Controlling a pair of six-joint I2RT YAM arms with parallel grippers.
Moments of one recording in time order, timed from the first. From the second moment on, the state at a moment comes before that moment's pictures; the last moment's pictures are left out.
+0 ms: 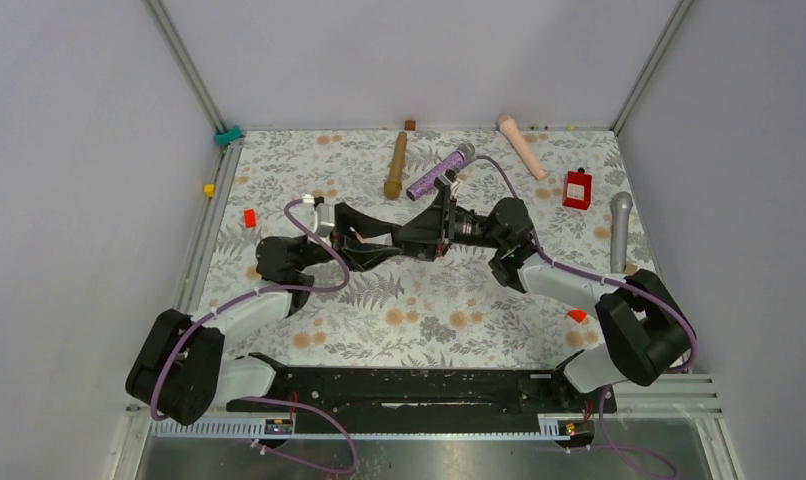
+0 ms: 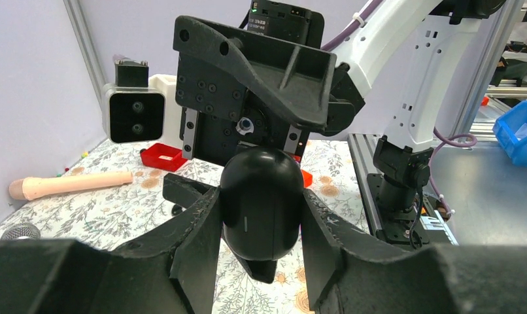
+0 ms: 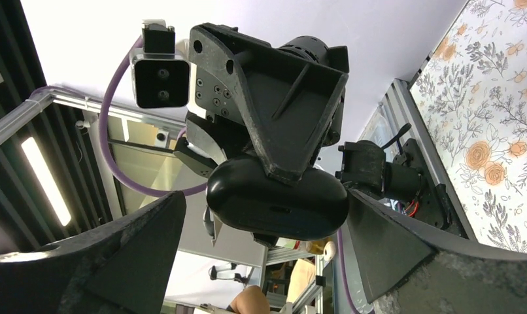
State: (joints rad) left arm -0.43 1.23 0.48 1.34 0.96 -0.47; right arm 0.61 1.47 0.75 0.95 -0.86 1.52
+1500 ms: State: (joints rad) left arm -0.23 1.16 0.85 0.51 0.91 -0.28; right arm 0.58 1.15 1.09 -0.38 -0.58 -0.01
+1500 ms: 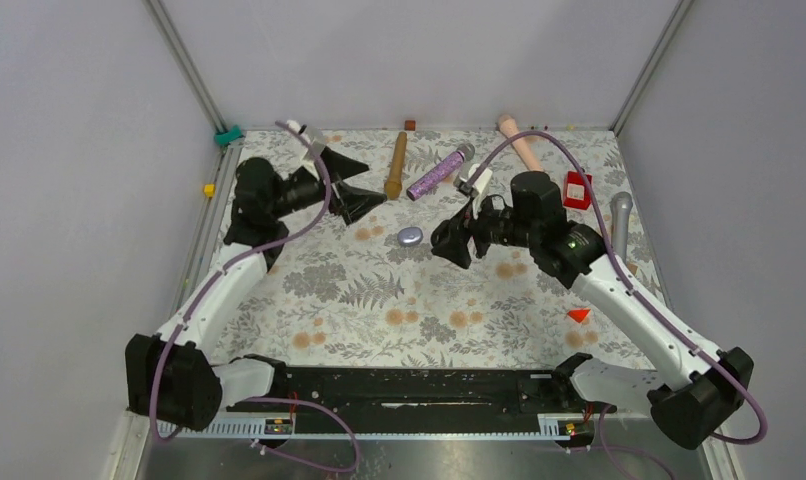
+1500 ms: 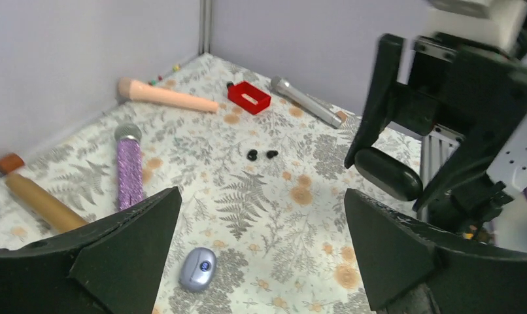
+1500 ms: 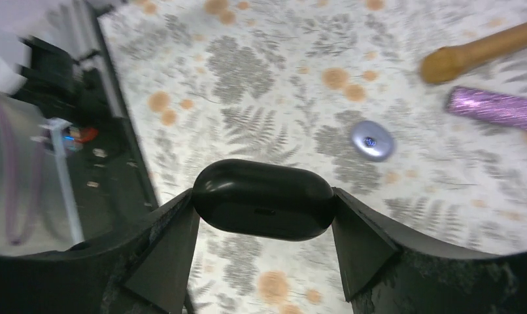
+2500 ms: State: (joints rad) left arm -0.48 1.57 1.18 -0.05 1.08 -0.34; right arm 0.92 1.11 1.00 -0.54 0.04 -0.72
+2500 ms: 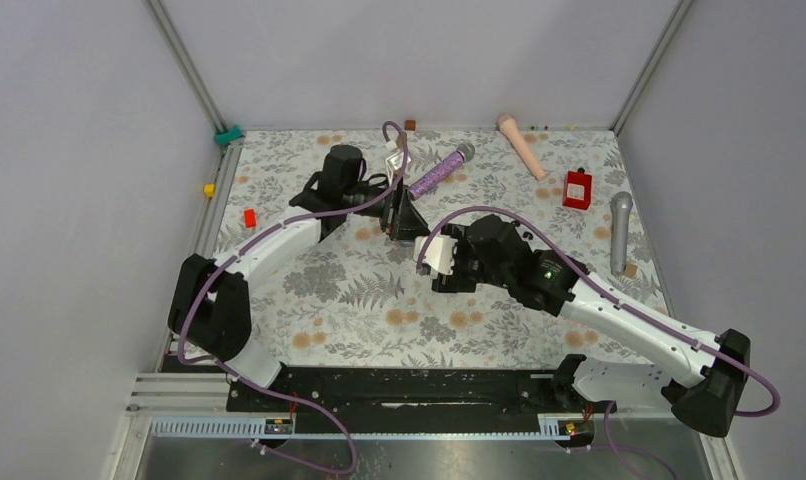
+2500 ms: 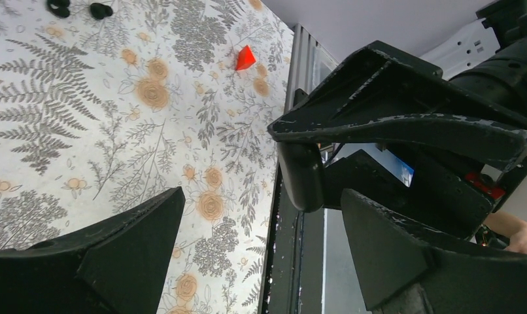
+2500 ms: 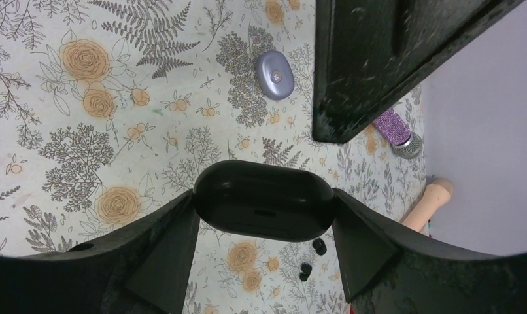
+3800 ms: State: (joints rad) left arm -0.61 1.66 1.18 -0.08 1.13 -0.33; right arm 0.96 1.15 0.99 -0.52 0.15 -0.73
